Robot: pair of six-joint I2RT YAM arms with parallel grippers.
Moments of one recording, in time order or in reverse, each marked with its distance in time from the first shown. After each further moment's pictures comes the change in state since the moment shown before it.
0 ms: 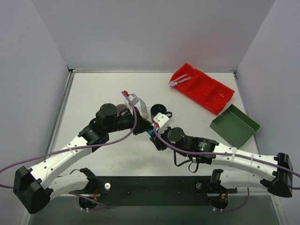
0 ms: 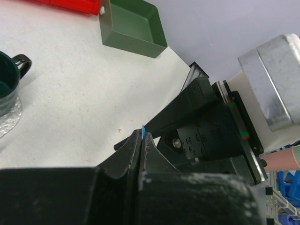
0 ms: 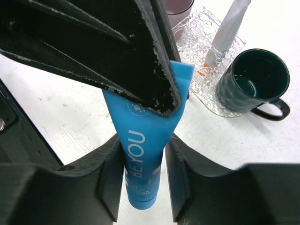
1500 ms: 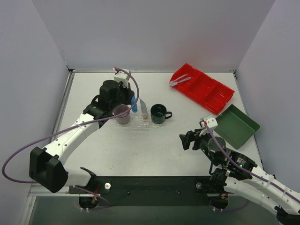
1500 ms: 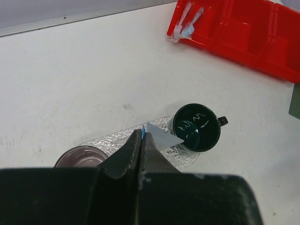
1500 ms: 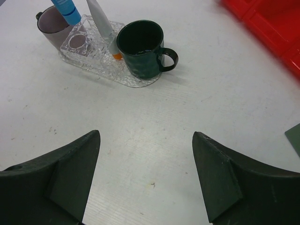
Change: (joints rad) left arm 0.202 0.283 0.303 -0.183 -0.556 0.355; right arm -0.218 -0.594 -0.253 -0.232 0.161 0.164
